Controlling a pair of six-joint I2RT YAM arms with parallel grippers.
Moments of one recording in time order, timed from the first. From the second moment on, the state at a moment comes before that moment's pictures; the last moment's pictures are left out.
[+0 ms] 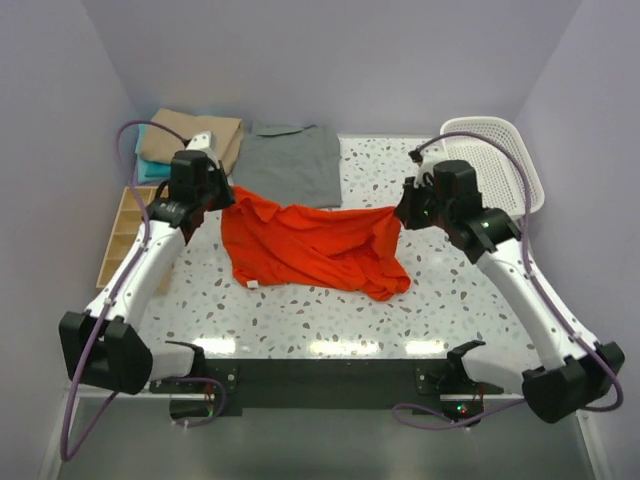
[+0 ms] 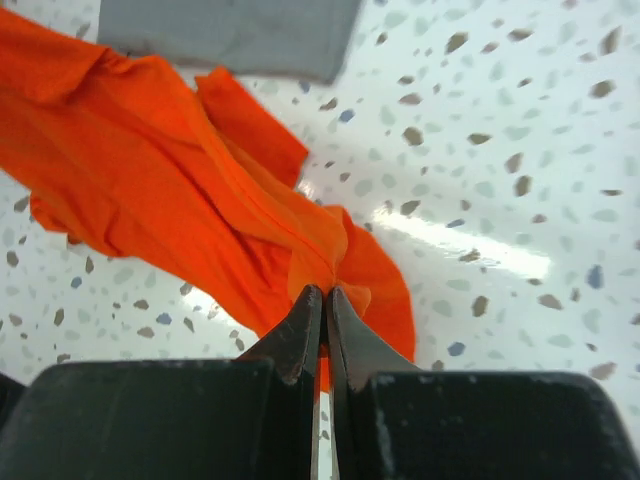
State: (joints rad) left arm -0.18 1.33 1.11 -0.40 -0.03 -0.35; right arm 0.40 1.21 1.19 -0.63 -0.09 0.20
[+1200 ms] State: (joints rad) left arm -0.18 0.61 1.83 -0.80 0.57 -0.39; right arm 0.40 0.67 1.78 -1.12 0.19 0.13
